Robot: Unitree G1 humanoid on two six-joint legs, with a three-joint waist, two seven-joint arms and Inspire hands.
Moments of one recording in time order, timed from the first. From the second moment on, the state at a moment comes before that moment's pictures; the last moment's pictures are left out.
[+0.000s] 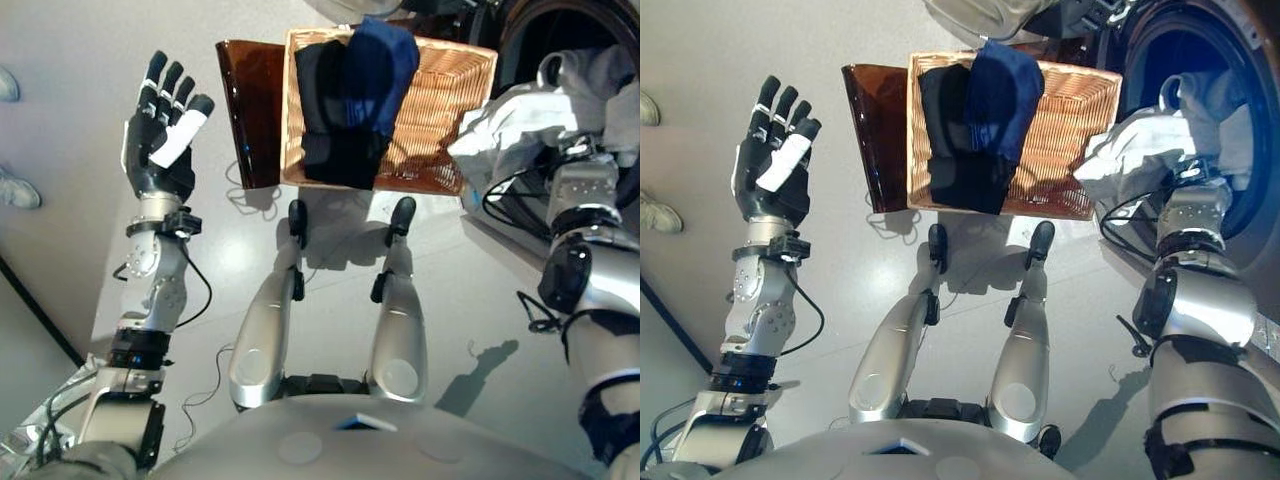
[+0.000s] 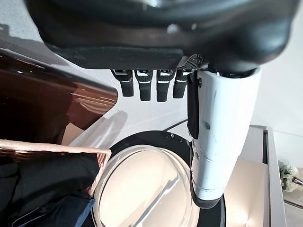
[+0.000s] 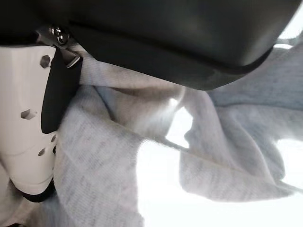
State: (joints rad) left arm -0.14 0.38 -0.05 0.04 -0.78 -0.23 0.09; right arm -0.97 -0.63 -0.25 1.37 1.28 -0.19 -0.18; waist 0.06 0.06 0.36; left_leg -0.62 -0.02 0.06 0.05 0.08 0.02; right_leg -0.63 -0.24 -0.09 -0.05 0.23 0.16
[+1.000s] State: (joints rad) left arm -0.22 0.42 -0.04 -0.01 -0.80 -0.25 0.04; right arm -1.14 -0.71 -0.15 1.48 1.21 -0.13 -0.17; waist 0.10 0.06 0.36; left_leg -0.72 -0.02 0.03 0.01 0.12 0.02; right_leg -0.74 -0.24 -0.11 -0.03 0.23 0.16
